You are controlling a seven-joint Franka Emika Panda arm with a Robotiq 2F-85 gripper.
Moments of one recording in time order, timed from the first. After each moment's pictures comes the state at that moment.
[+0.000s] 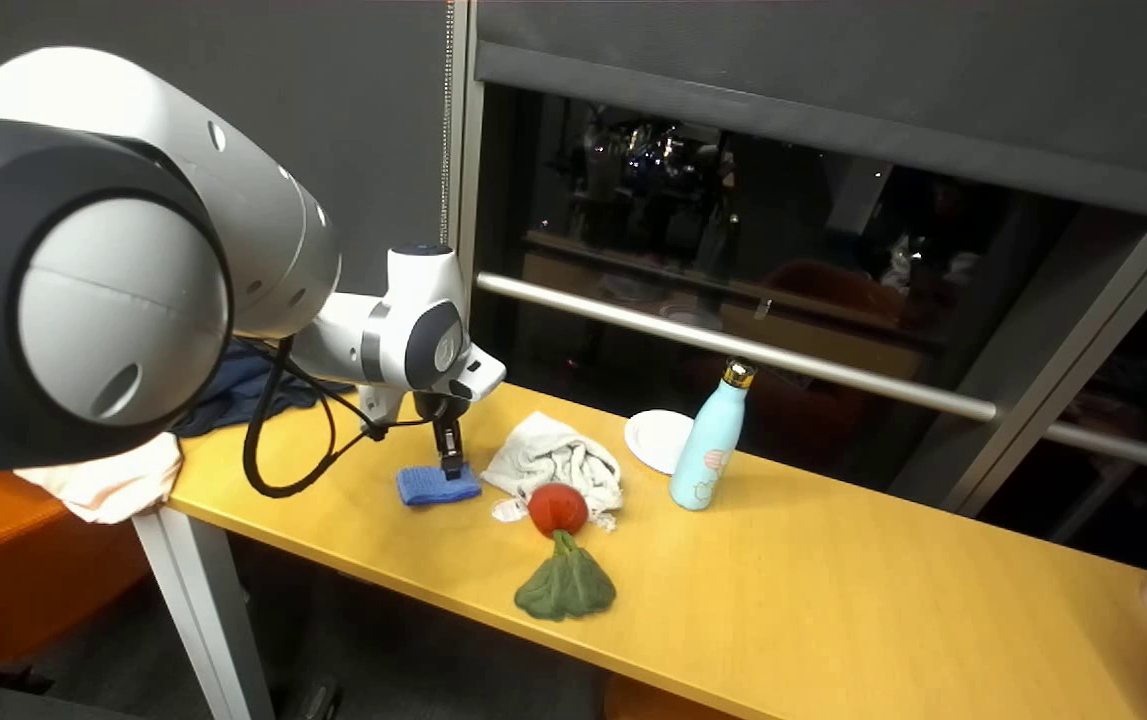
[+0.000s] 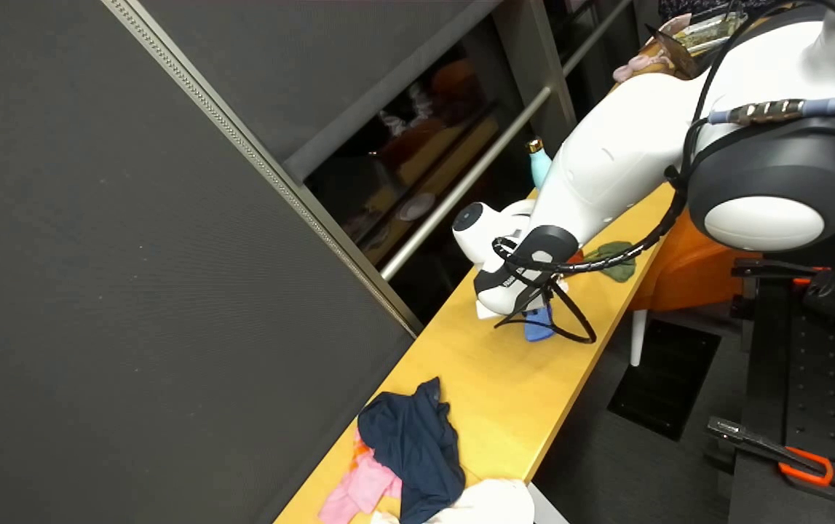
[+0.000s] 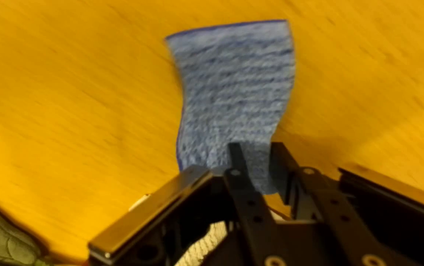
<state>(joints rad) 0.02 1.48 -0.17 -0.84 0.04 2.38 1.06</state>
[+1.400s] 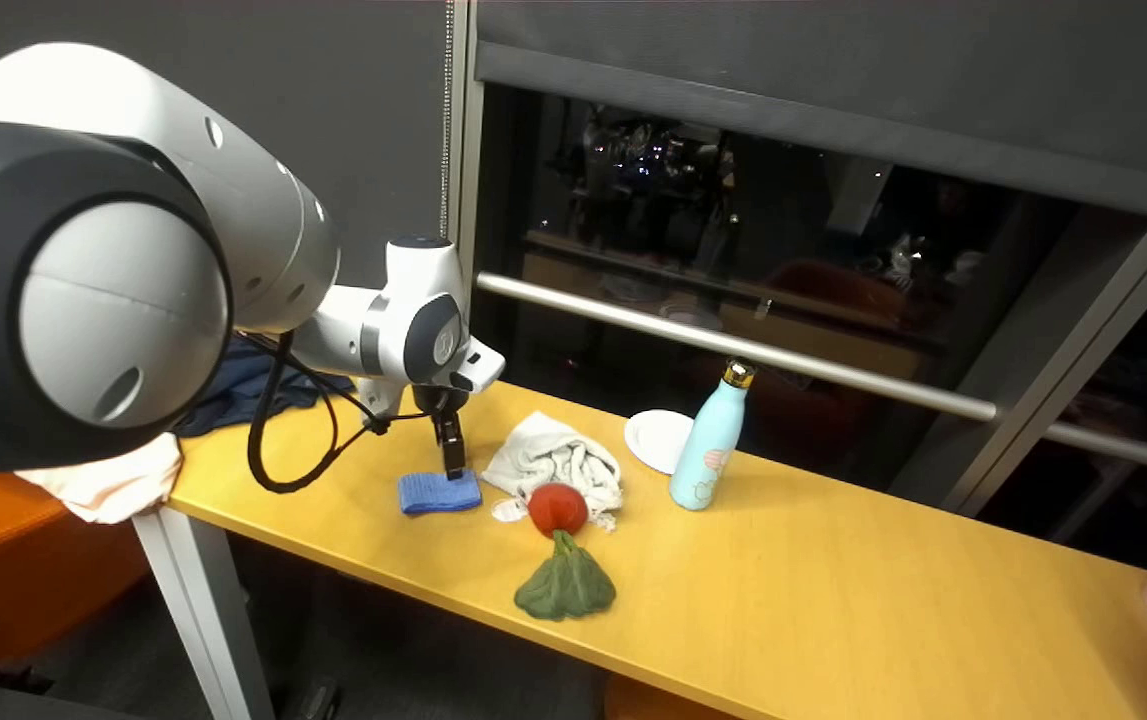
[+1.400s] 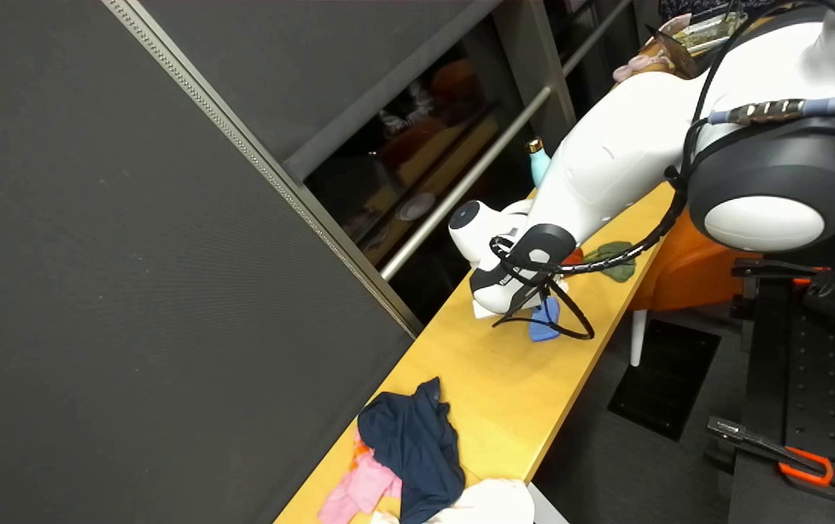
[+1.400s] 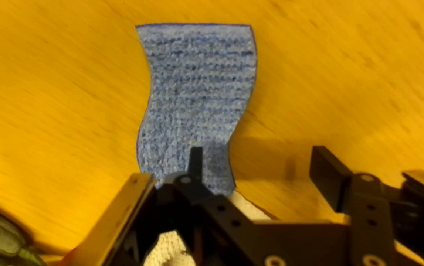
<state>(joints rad) 0.02 1.48 -0.16 -0.82 0.04 2.38 1.02</state>
